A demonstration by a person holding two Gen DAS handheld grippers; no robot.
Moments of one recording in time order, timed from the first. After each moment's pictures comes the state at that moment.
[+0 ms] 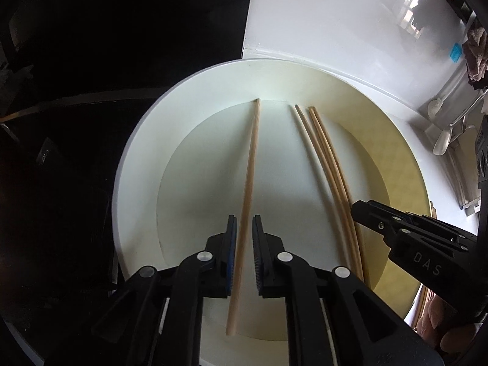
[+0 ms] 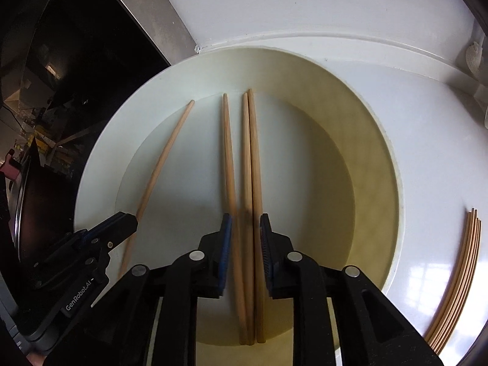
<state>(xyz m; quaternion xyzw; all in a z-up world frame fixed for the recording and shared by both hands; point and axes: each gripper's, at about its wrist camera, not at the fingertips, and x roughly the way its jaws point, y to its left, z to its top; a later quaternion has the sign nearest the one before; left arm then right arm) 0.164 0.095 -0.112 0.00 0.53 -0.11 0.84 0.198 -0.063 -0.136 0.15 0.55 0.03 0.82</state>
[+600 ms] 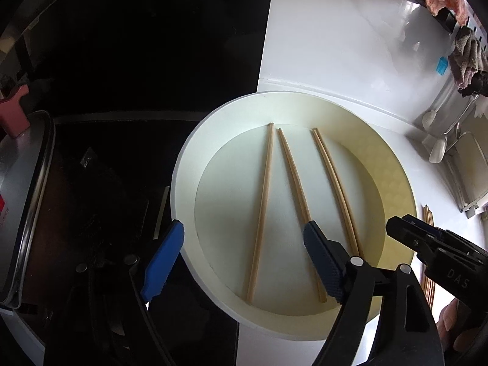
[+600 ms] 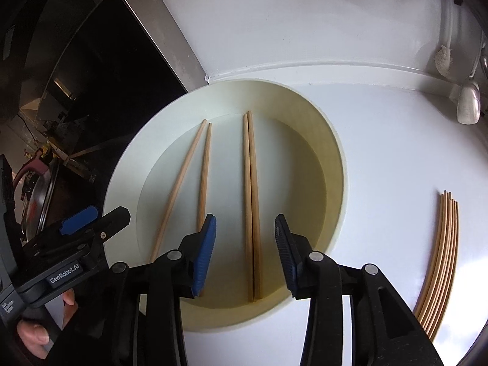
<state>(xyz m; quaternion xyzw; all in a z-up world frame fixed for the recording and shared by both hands) 0.134 0.115 -0.072 0.00 0.49 -0.10 0.87 0.138 -0.073 -0.095 0.16 0.49 0.02 0.85</state>
